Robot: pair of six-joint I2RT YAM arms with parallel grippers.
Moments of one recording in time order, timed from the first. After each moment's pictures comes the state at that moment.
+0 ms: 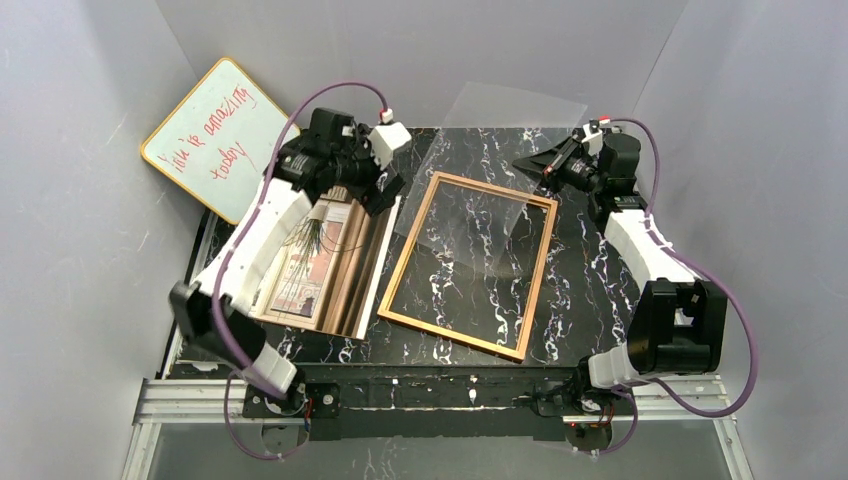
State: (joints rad) left arm -0.40 1.62 1.69 -0.85 0.34 0.48; right arm 0.03 1.45 1.07 0.14 -0.80 1.08
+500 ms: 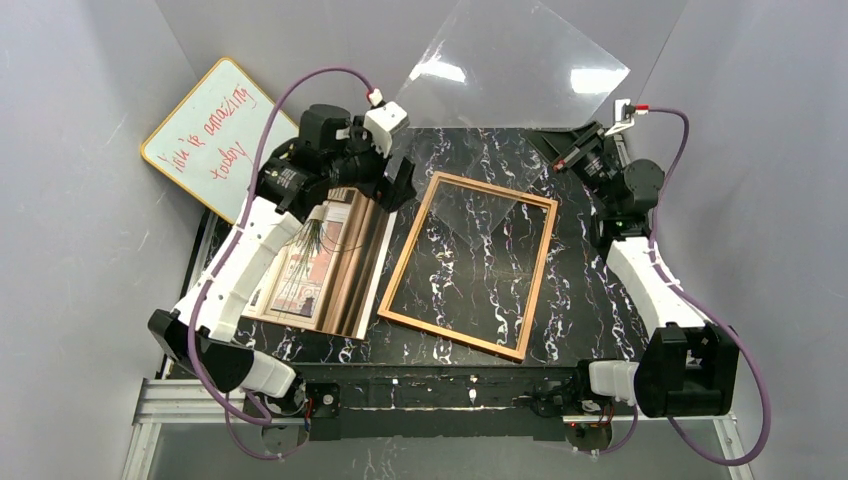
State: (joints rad) left arm -0.51 1.44 1.72 -0.79 0.33 0.21; right arm 0.07 1.26 0.94 0.72 -0.65 1.18
